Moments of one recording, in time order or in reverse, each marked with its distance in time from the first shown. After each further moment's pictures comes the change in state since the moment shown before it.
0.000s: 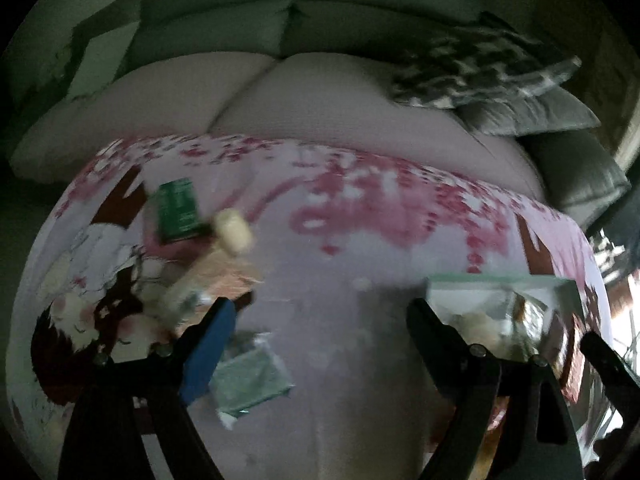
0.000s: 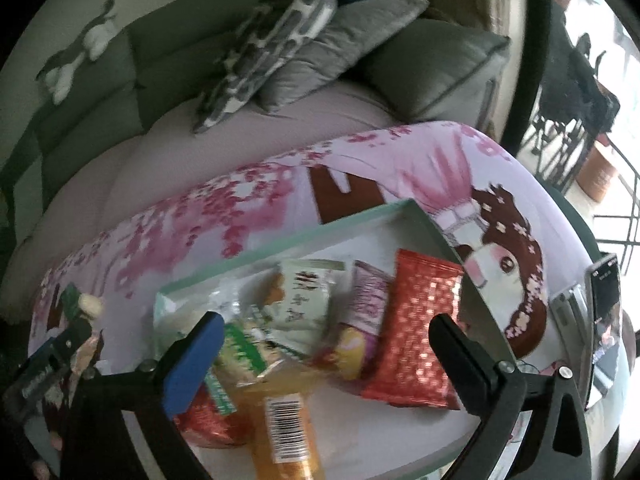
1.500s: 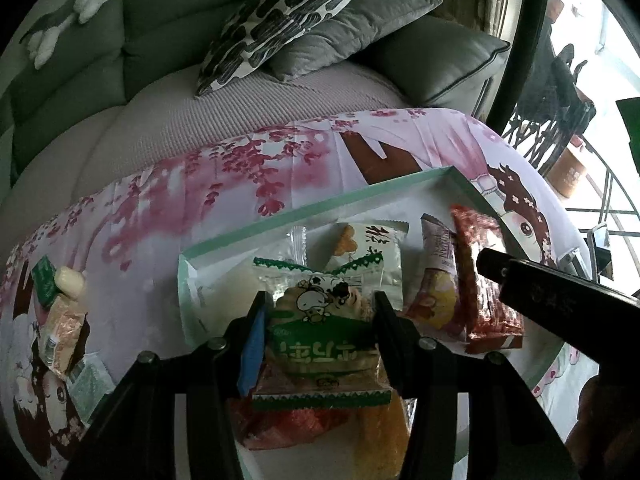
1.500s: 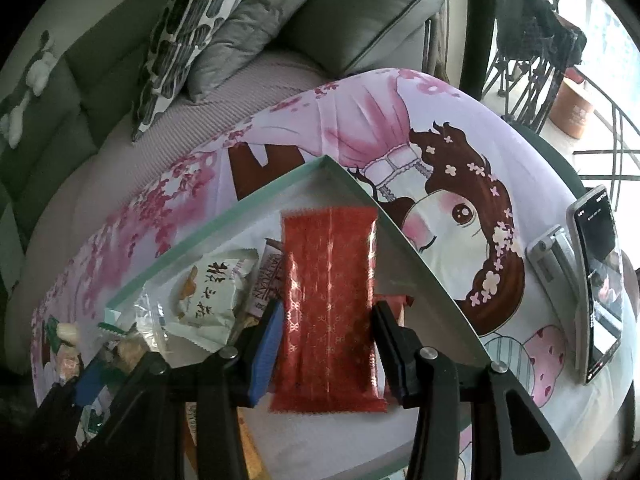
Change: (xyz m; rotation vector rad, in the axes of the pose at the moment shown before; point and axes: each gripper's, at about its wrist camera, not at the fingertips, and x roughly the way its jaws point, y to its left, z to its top) left arm 0.000 -0.178 -0.059 0.460 0.022 -0.214; right arm 0.028 -0.075 -0.007 0.205 0.117 -0.064
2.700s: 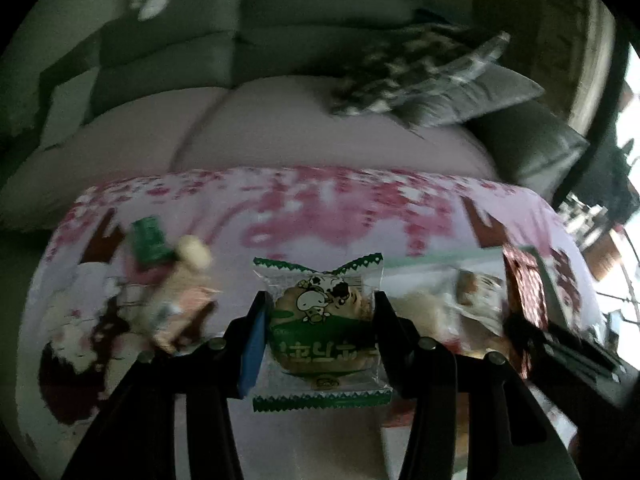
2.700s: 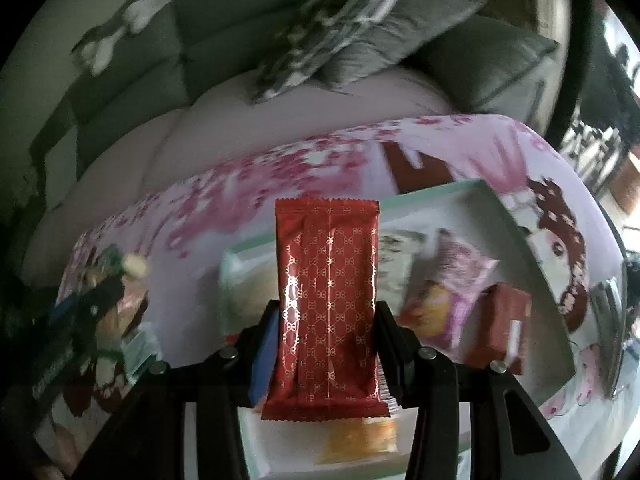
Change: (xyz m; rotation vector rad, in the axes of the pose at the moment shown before) left arm -0.067 0.115 -0.013 -0.256 -0.082 0.119; right arm -0.036 0.095 -0.035 -0.225 -0.048 0.139
